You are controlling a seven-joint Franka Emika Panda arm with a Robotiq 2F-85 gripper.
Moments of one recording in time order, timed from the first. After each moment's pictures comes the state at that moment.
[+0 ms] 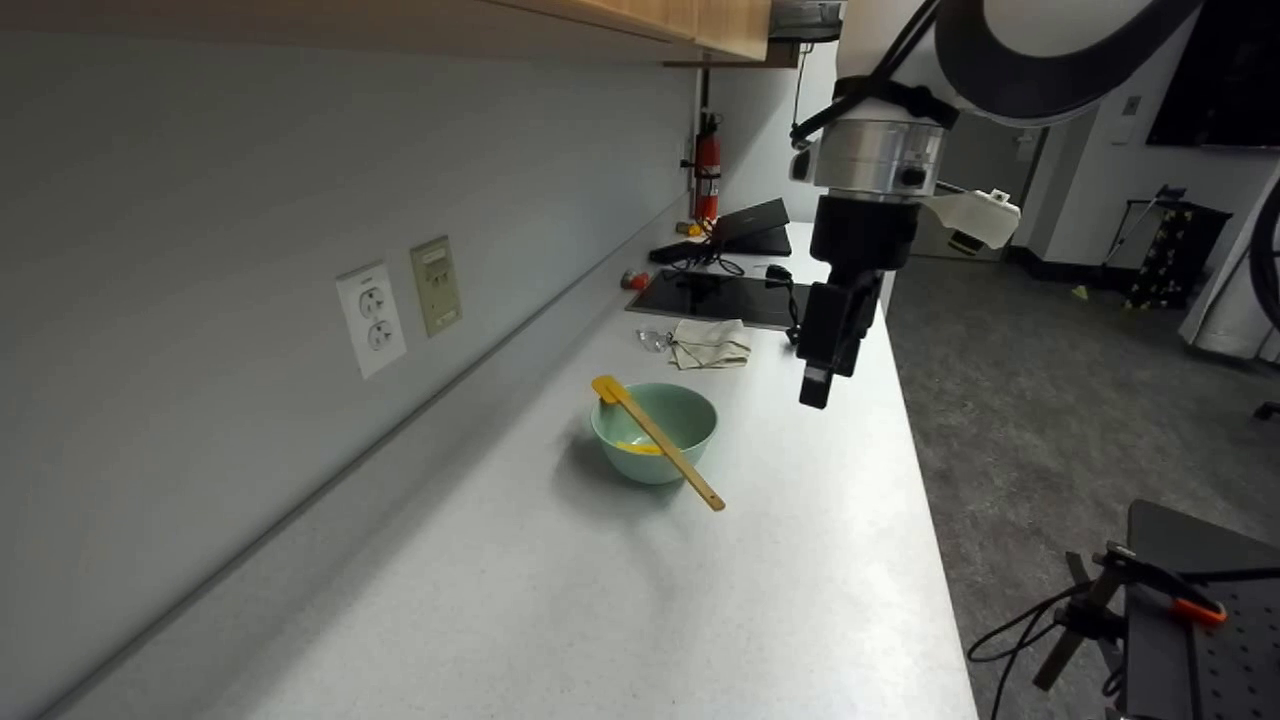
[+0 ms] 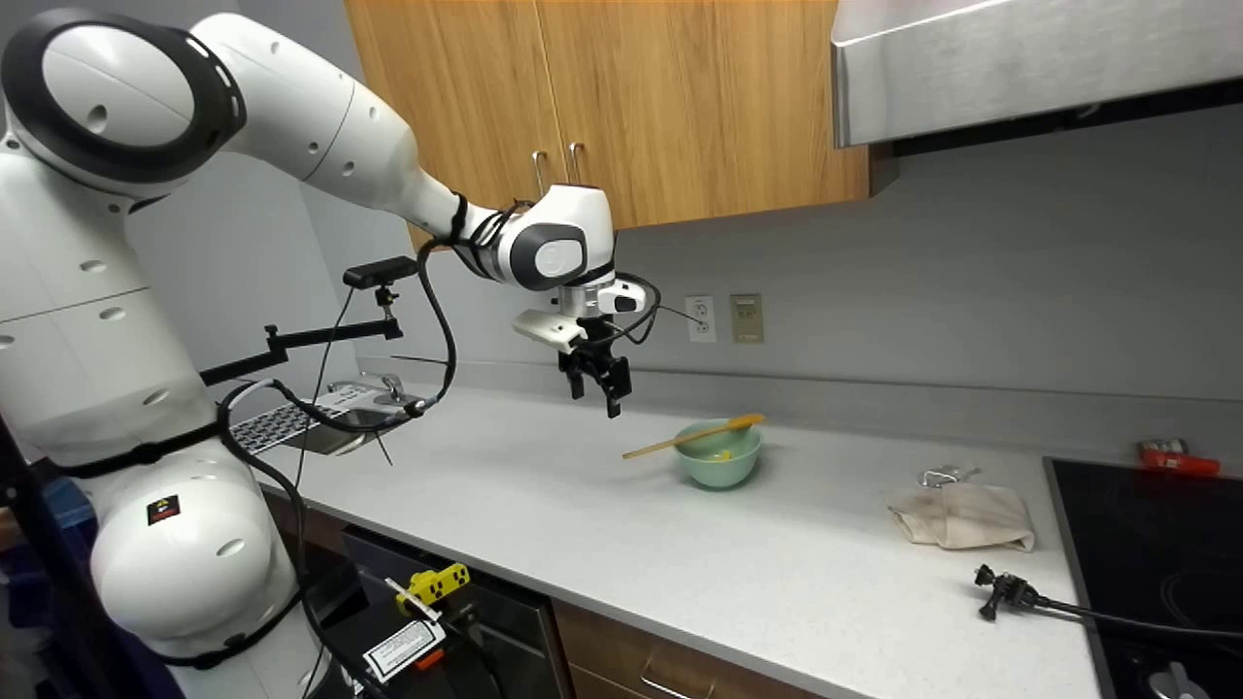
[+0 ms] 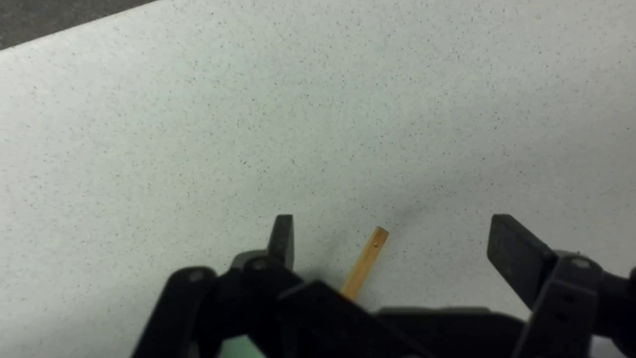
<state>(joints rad) 0.10 -0.05 0.09 -2.28 0.17 2.23 -0.01</state>
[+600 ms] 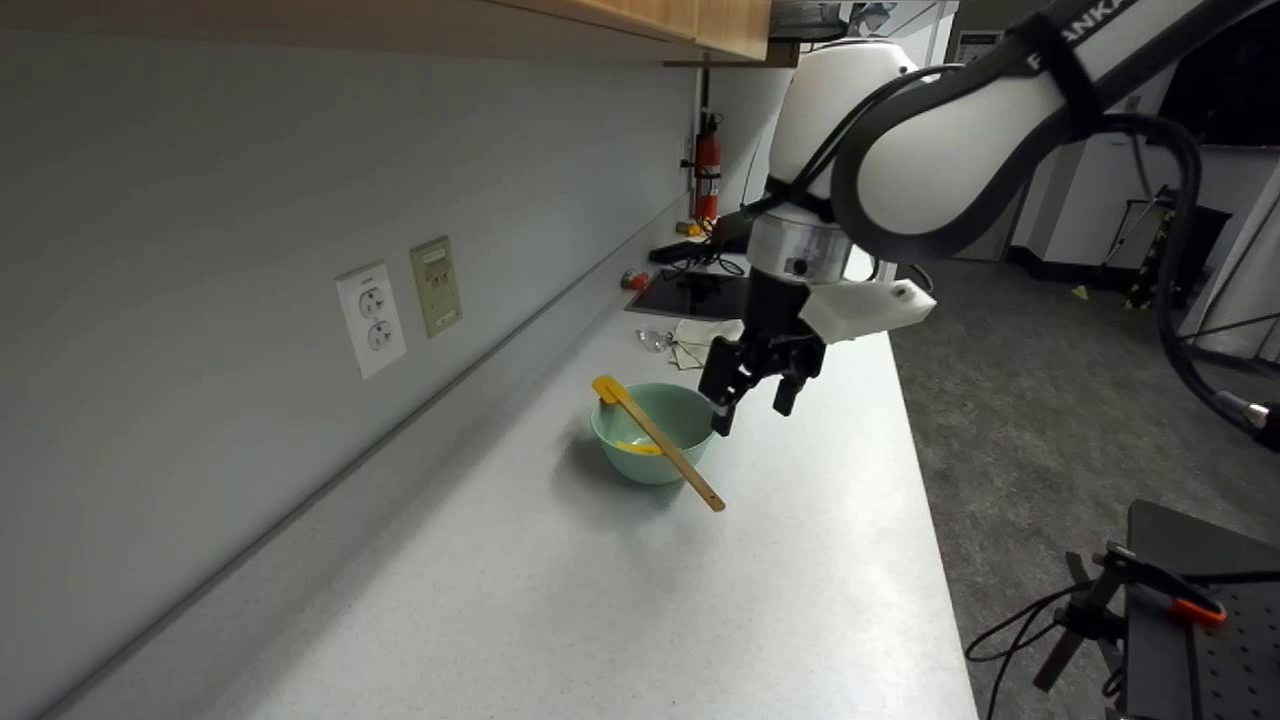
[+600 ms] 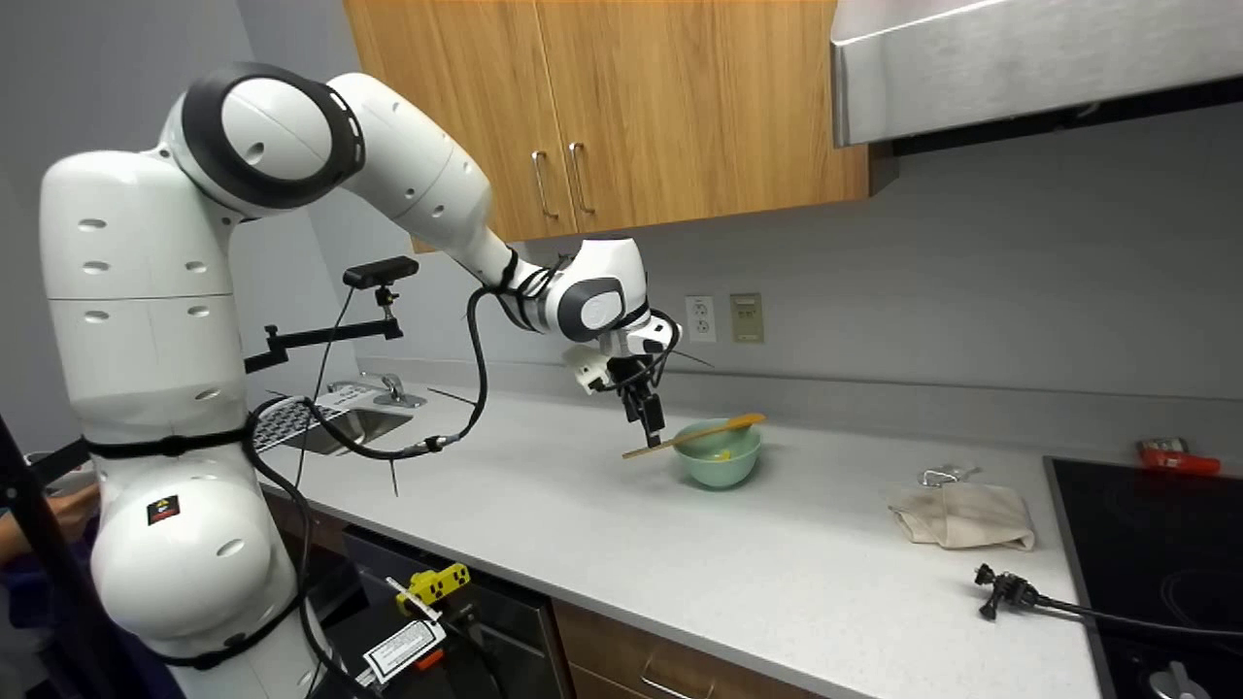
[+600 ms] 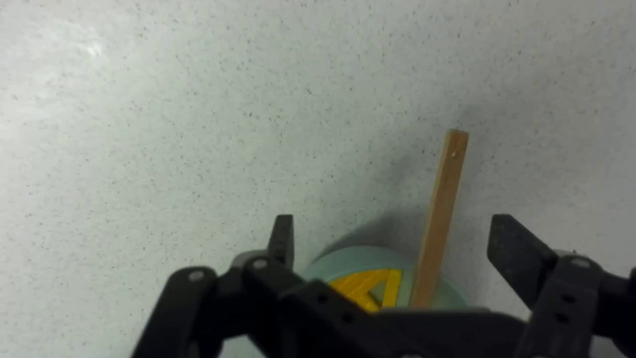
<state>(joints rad) 0.10 0.21 0.08 -2.19 0.08 2.51 0.39</state>
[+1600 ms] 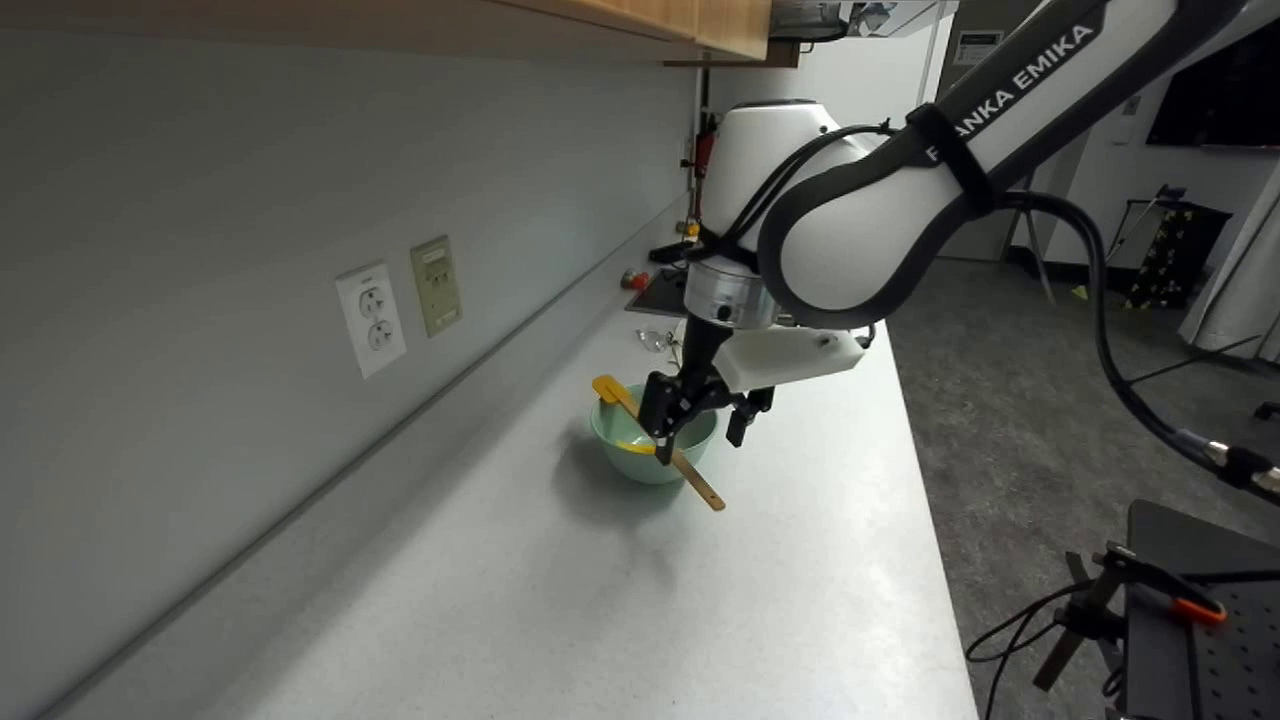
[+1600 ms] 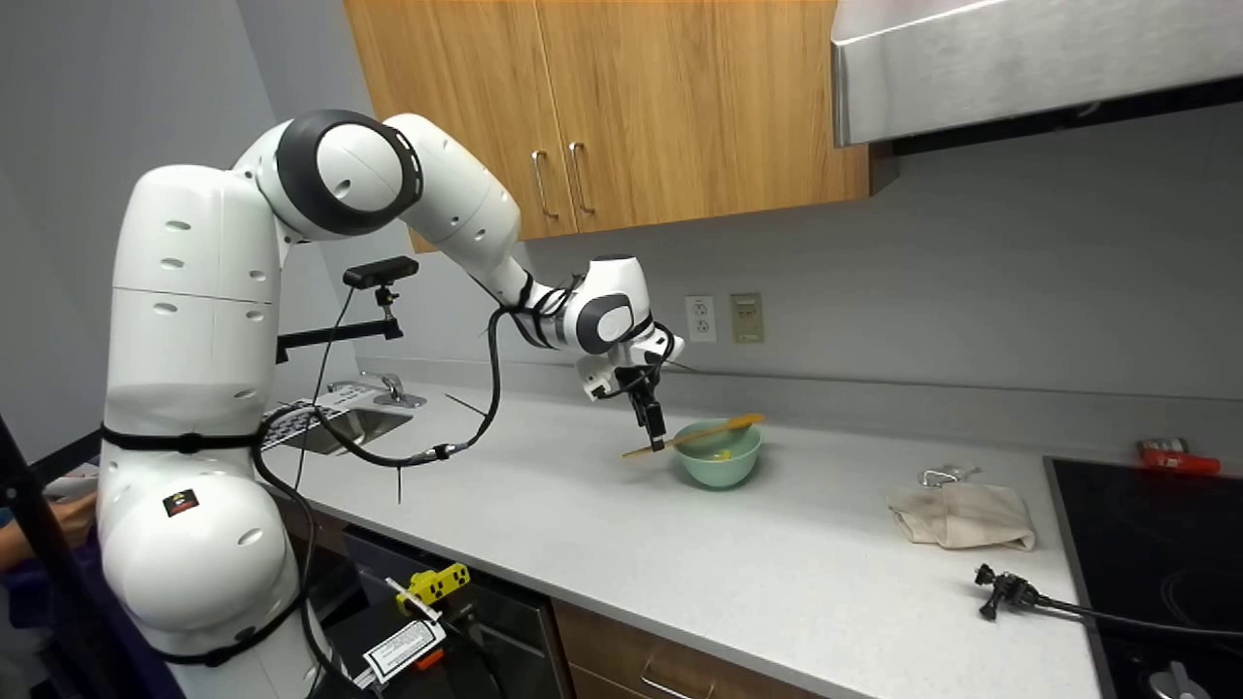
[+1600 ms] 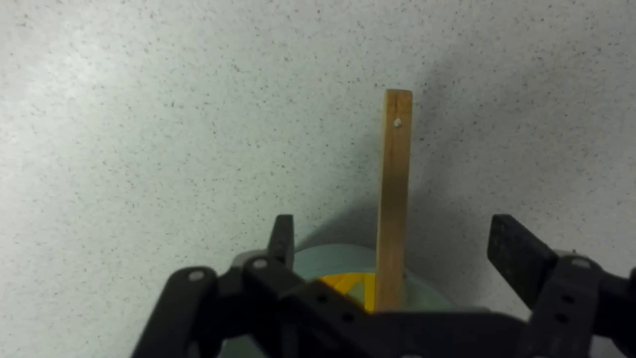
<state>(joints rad) 0.21 0.38 0.03 -2.04 0.03 2.54 0.61</state>
